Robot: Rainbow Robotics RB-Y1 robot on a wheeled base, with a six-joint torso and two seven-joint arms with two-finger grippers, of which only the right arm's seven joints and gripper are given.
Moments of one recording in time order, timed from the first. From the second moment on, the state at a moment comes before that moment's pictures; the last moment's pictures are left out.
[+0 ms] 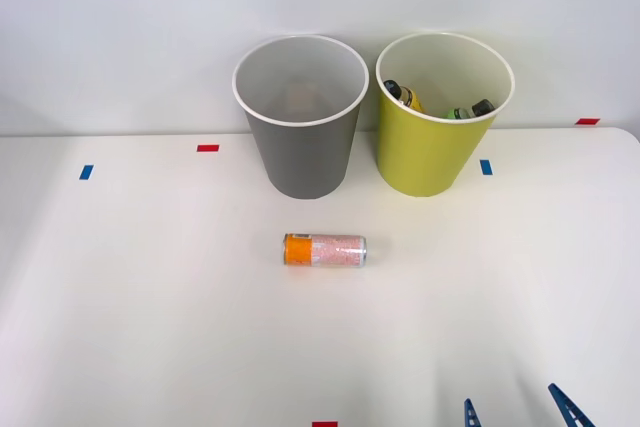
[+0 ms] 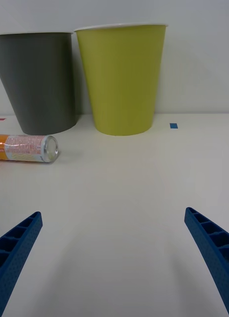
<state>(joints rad) 0.98 -0.15 0.15 -1.82 0.33 -0.78 1.21</state>
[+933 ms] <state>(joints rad) 0.98 -0.15 0.15 -1.82 0.33 -0.78 1.21</state>
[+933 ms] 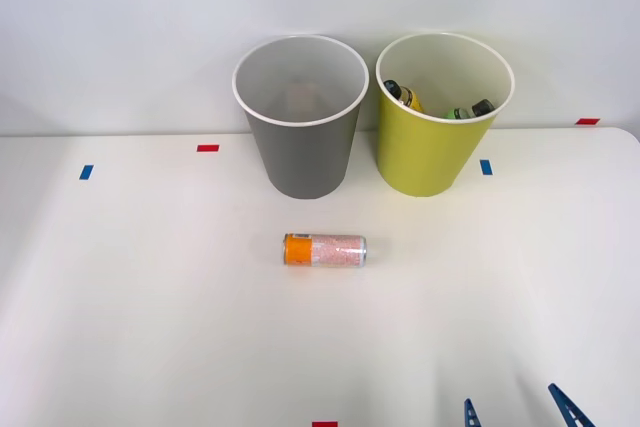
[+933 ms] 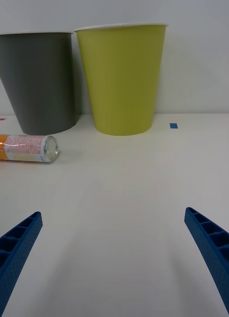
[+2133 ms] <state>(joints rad) 0.99 -0.15 0.15 -1.82 0.32 -0.79 1.22</state>
